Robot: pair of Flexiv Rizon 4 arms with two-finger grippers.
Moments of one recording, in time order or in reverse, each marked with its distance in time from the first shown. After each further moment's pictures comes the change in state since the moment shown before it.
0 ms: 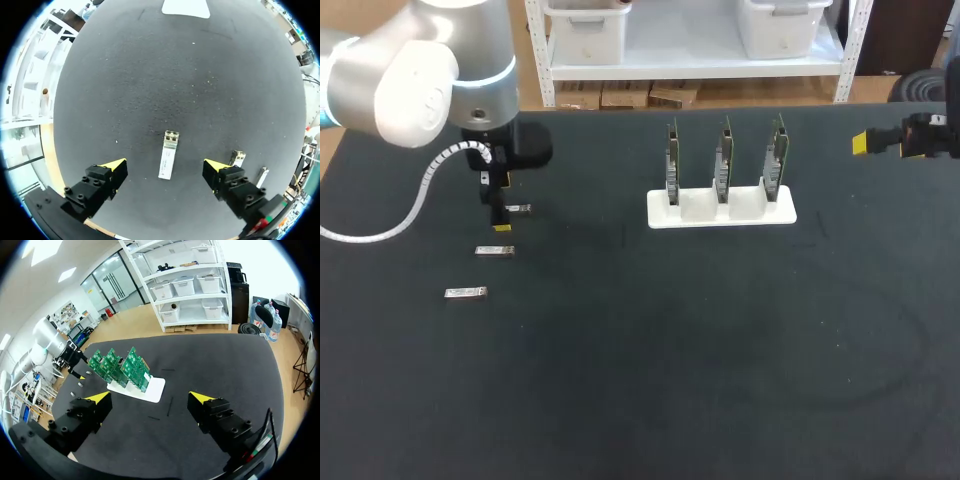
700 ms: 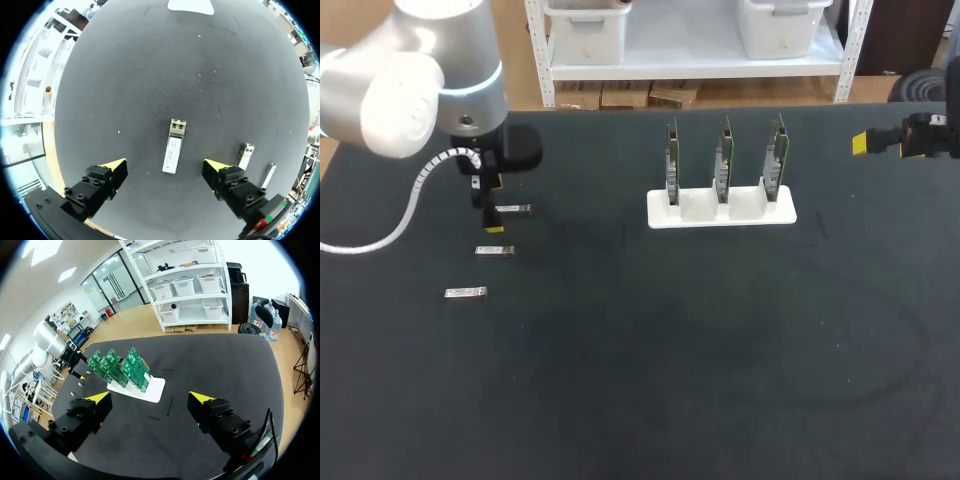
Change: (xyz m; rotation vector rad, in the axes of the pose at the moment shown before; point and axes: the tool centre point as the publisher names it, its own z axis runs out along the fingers) left arm 0.013 0.003 0.007 -0.031 -0.016 -0.014; right arm 0.000 0.000 0.000 0.000 0.000 0.000
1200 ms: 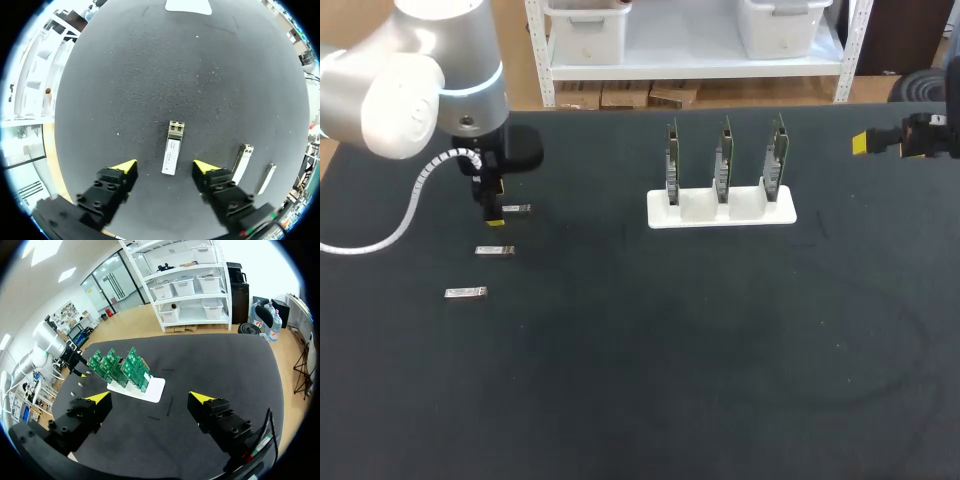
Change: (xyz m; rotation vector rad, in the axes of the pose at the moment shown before) left arm -0.003 0.000 0.000 -0.002 -0.007 0.012; right arm 0.000 0.000 0.000 0.000 0.000 0.000
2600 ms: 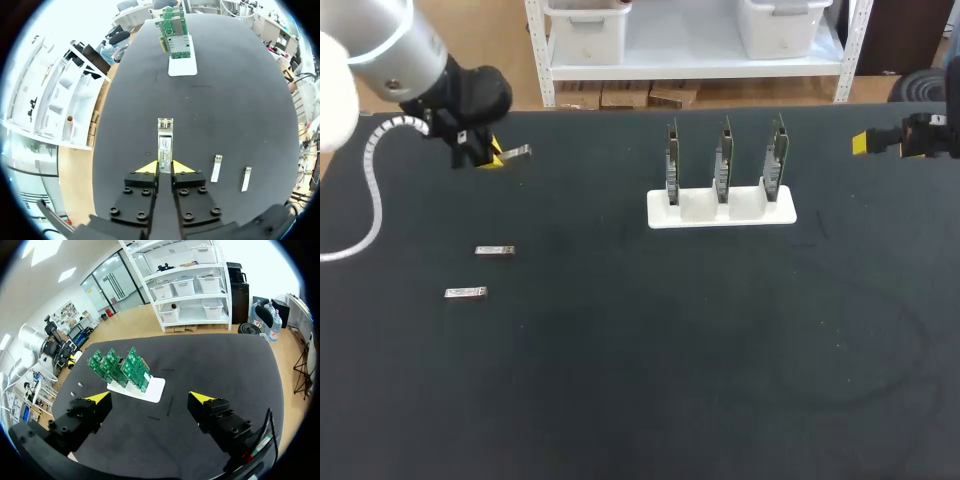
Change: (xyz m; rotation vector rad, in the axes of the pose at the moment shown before) left arm -0.015 -0.003 -0.105 -0.162 -0.328 0.047; right arm 0.000 0.000 0.000 0.000 0.000 0.000
